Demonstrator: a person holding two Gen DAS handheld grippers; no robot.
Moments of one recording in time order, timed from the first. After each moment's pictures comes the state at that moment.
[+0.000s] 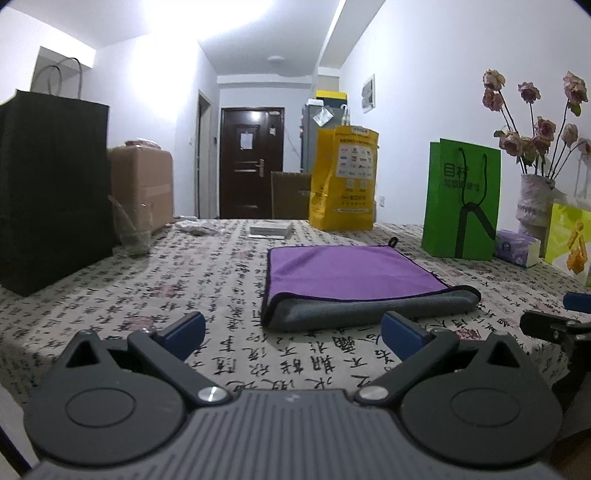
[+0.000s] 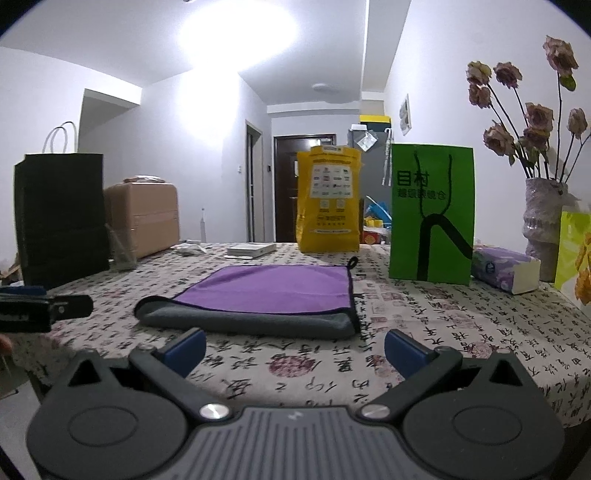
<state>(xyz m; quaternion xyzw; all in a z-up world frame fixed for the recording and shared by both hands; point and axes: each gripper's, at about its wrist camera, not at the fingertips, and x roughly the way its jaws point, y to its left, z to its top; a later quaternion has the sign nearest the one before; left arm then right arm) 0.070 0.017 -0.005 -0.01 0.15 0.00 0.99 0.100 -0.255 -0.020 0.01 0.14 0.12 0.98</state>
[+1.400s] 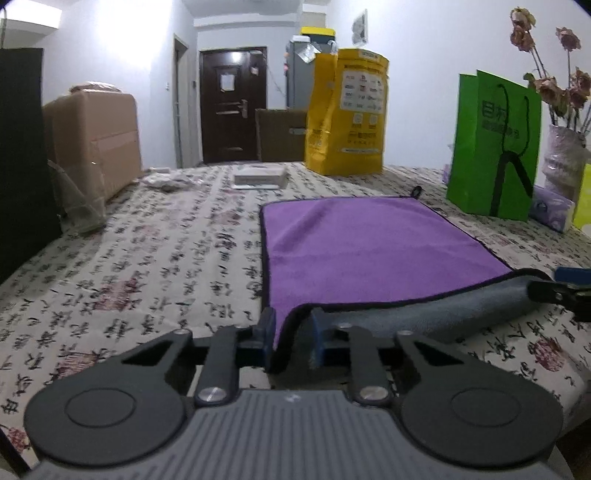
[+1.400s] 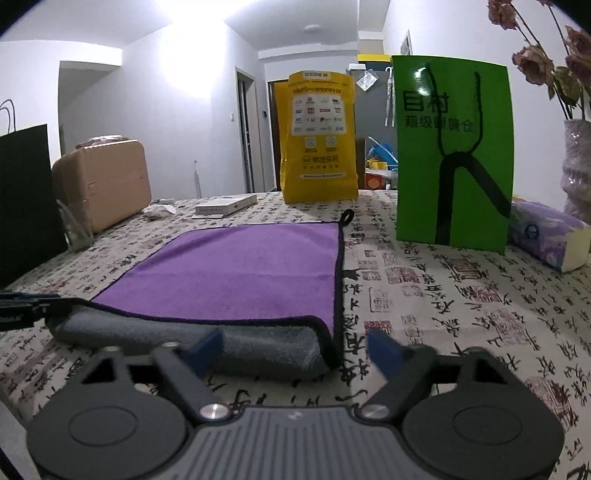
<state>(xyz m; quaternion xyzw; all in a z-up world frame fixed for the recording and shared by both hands) 0.216 0.038 -0.027 0.01 0.26 -0.03 0.97 0.262 -0.268 -0.041 0.02 0.23 0.13 0.96</state>
